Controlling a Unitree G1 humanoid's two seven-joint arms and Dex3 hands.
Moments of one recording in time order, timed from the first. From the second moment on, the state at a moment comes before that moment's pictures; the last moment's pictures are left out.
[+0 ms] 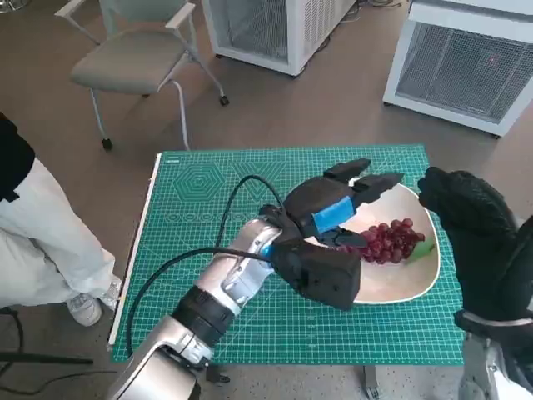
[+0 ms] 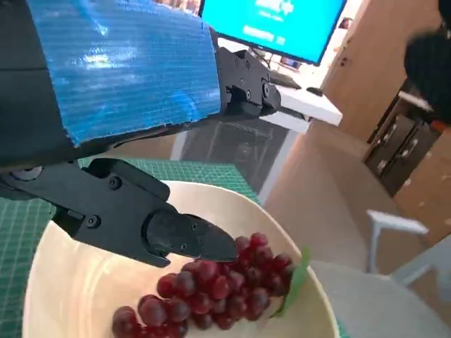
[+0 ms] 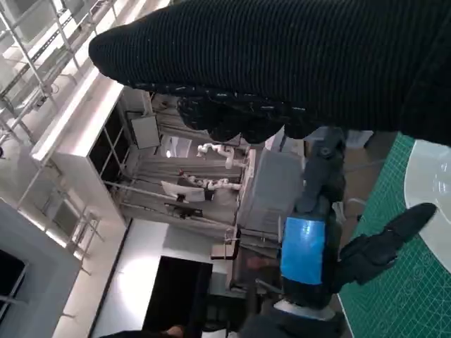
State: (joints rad) left arm -1.02 0.08 -0.40 0.81 0.50 -0.30 -0.10; right arm -0.28 -0.18 -0.22 -0.18 0.35 -0.12 0.28
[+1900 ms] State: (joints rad) left arm -0.60 0.18 0.17 0.63 -0.35 -0.29 -0.62; right arm -0.30 -0.18 -0.19 -0.16 0.38 -0.08 0.30
